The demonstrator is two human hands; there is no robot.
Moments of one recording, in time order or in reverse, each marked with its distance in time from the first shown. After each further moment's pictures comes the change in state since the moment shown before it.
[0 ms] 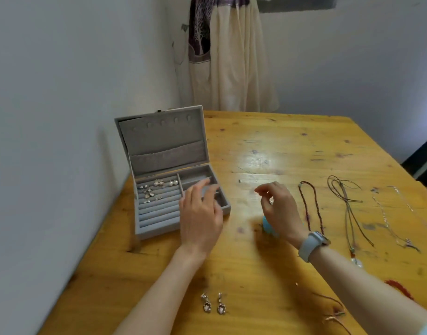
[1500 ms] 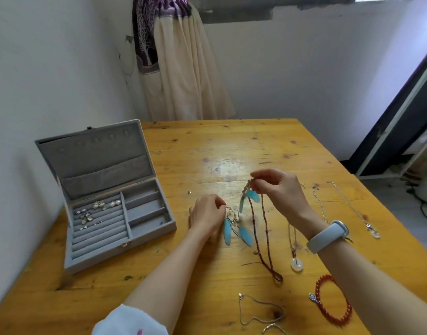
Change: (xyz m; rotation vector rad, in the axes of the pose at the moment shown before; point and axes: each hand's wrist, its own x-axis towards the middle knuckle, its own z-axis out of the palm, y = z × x) left_hand 0.047 0.087 0.101 -0.171 -0.583 -0.256; right_hand 0.017 0.028 -0.118 0.515 0.025 0.293
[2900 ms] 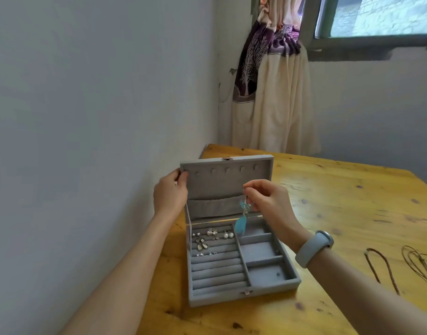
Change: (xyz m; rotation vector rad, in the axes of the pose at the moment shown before) left_hand 0.017 -0.162 -0.241 -0.211 0.674 -0.153; right_hand 0.053 -0.067 0.232 0.153 -0.232 -0.087
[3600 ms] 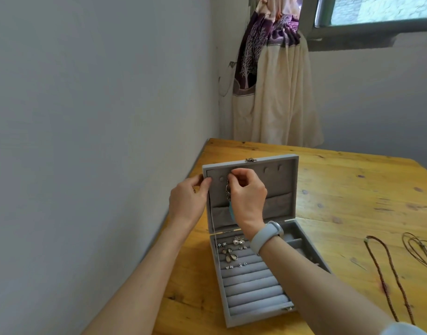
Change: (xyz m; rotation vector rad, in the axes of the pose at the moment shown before) left_hand -0.045 0.017 0.007 -0.060 -0.104 0.078; right_hand -0.005 0.003 0.053 -0.070 0.344 -0.114
